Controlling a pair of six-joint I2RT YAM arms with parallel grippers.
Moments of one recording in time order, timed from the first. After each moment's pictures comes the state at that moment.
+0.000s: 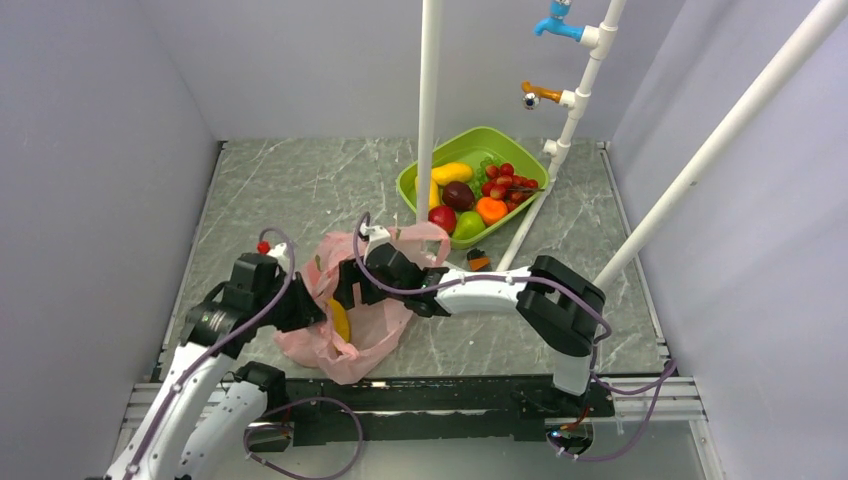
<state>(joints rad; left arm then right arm) -0.31 0.67 0.72 -0.93 0.28 -0.57 1.09 1.85 1.12 0.20 0.07 0.65</state>
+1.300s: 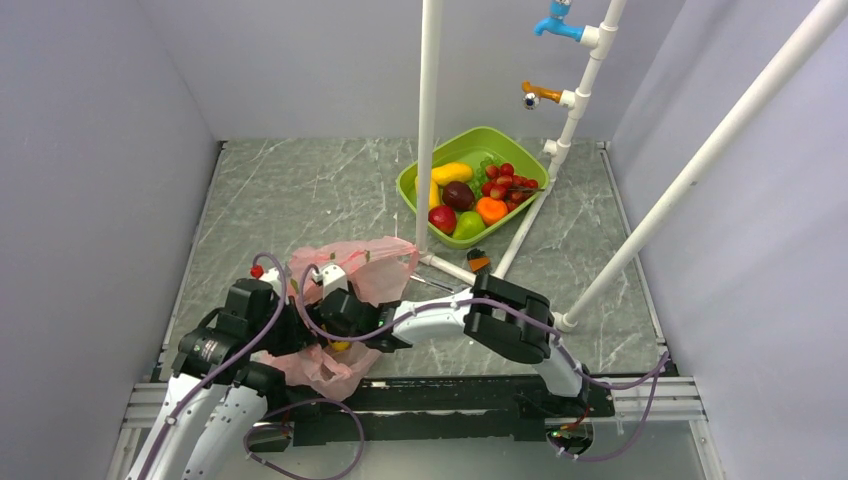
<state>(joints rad) -0.32 0.45 0.63 -1.10 0.21 -0.56 1.29 2.10 1.29 0.19 0.25 0.56</state>
